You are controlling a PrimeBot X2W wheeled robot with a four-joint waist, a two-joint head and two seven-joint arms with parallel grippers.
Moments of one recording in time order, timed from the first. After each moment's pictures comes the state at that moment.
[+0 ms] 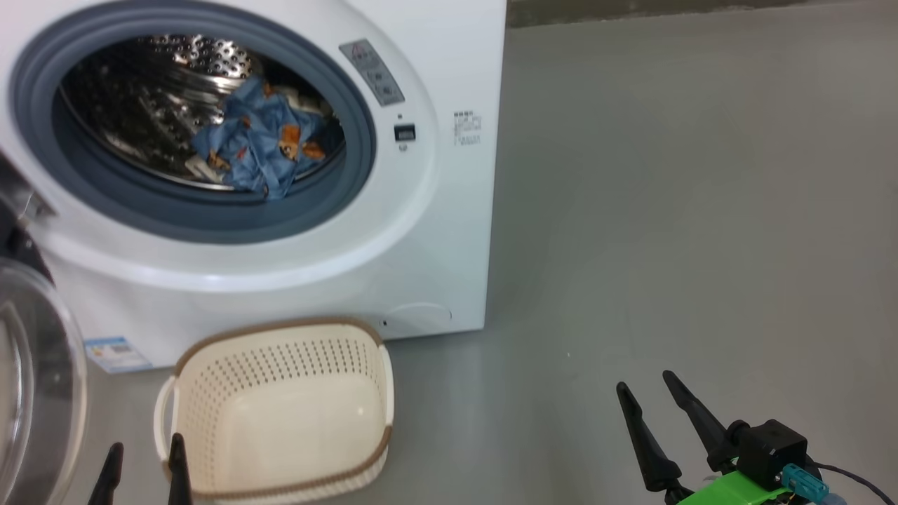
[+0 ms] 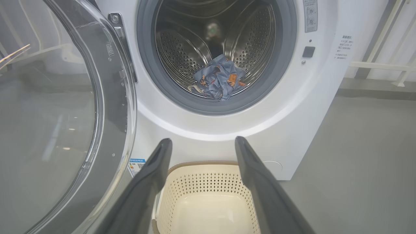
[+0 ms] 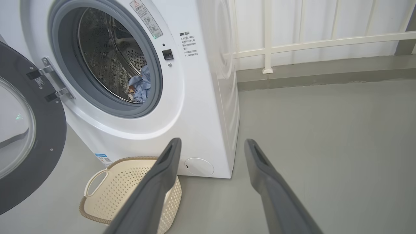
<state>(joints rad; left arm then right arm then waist) 0.16 0.05 0.14 0.07 -0.16 -0.04 -0.26 0.00 -0.12 0.16 0.18 0.30 0.12 -0.25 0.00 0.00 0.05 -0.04</state>
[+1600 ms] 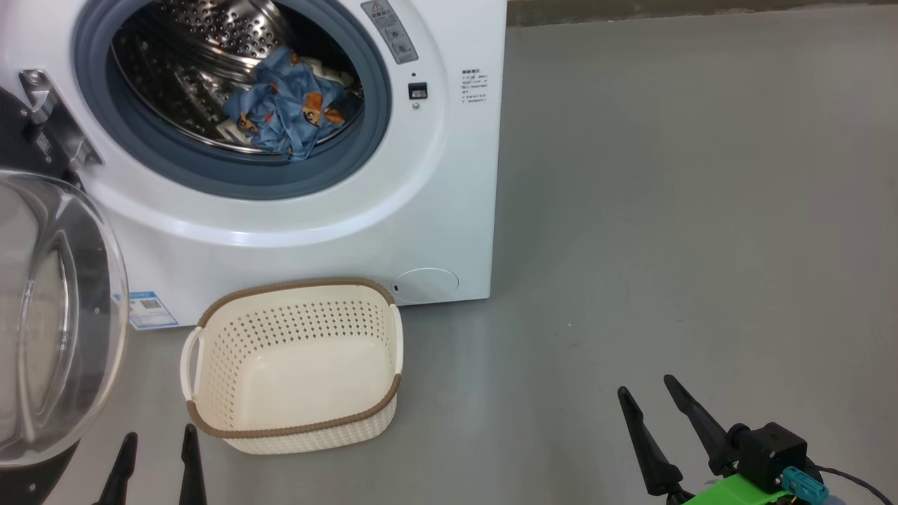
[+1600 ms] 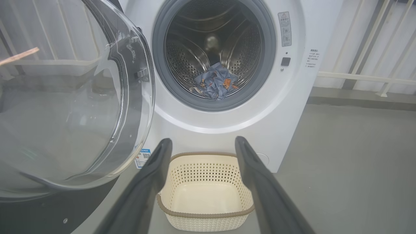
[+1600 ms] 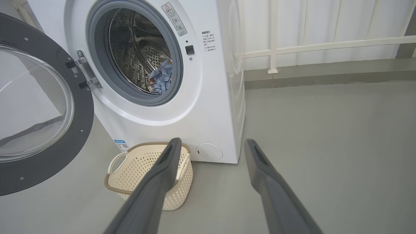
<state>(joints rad) 0.15 0.04 0.11 0.05 -0.19 -0.06 -0.26 0.00 -0.12 0.16 0.19 0.30 0.12 -0.25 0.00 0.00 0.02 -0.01</state>
